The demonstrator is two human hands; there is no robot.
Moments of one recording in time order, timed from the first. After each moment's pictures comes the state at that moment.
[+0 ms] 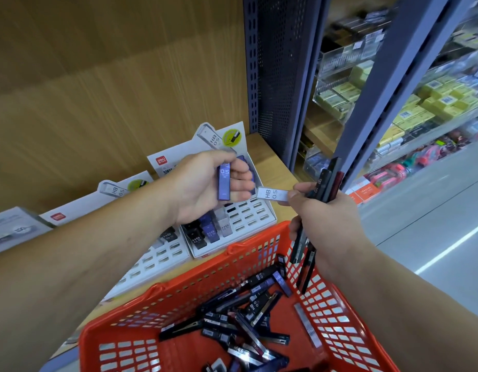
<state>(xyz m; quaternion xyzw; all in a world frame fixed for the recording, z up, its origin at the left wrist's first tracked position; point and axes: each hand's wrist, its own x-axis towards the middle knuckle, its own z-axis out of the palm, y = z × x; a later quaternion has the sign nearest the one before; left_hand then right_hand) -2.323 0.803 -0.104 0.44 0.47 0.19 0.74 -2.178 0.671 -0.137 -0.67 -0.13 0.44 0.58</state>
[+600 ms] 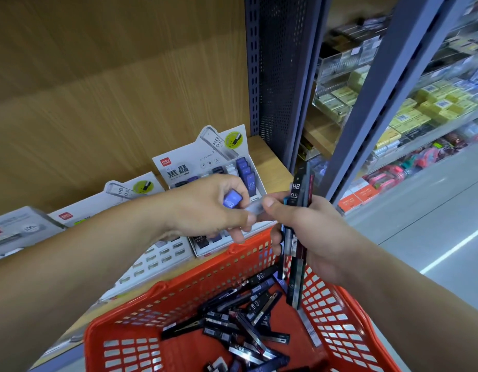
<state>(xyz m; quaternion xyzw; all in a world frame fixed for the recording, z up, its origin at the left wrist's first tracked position) -2.347 0.768 -0.078 0.74 0.42 -0.06 0.53 -2.187 0.662 -0.120 -0.59 -0.23 0.58 0.51</state>
